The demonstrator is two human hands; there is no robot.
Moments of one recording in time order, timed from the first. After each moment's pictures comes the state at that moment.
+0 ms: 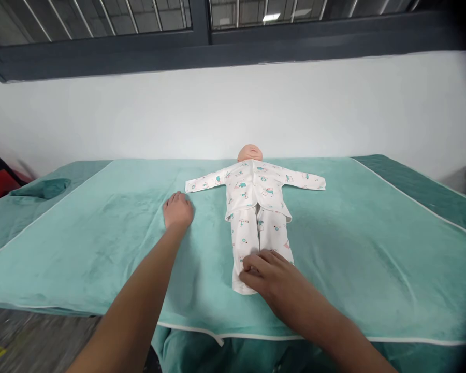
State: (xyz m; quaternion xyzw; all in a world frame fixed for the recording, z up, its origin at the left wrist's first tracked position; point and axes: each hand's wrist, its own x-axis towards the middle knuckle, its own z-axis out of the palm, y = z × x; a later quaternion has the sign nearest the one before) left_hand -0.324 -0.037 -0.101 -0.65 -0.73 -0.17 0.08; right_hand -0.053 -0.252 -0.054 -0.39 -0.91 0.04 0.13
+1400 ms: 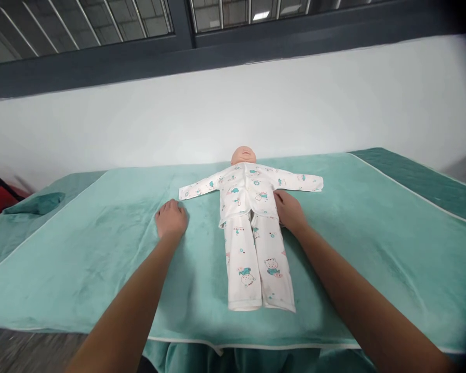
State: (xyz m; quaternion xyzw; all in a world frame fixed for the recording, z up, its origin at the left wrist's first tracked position) left_hand -0.324 -0.032 -0.098 -0.64 -0.74 -0.17 0.10; right_hand 0.027 -0.077 -0.095 -0.66 -0.62 0.17 0.39
